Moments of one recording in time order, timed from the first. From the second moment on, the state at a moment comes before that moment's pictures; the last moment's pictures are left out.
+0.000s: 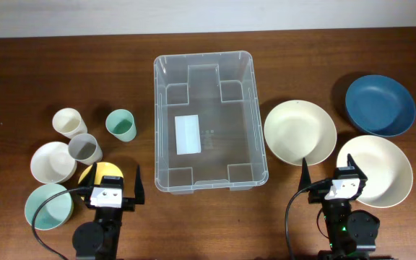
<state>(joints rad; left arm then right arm) -0.02 0.02 0.02 -0.08 0.03 0.13 -0.05 0.01 0.01 -0.07 -0.06 -0.11</state>
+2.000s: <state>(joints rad) -0.02 0.82 0.93 -0.72 0.03 0.03 -0.05 1.22 1.28 -1.12 -0.14 0.16</state>
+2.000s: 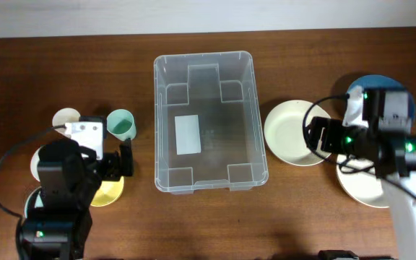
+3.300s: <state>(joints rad) -0.02 0.83 0.94 -0.72 0.03 0.03 -0.28 1.96 1.31 -0.74 -0.23 -0.01</state>
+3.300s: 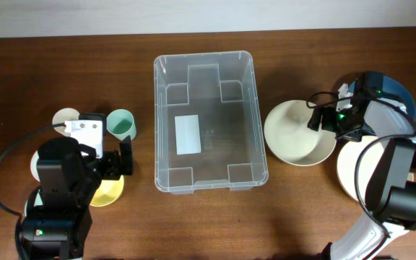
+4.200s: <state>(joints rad) -0.02 0.83 0.94 -0.72 0.03 0.03 -0.28 1.98 1.31 -0.74 -0.23 -0.02</state>
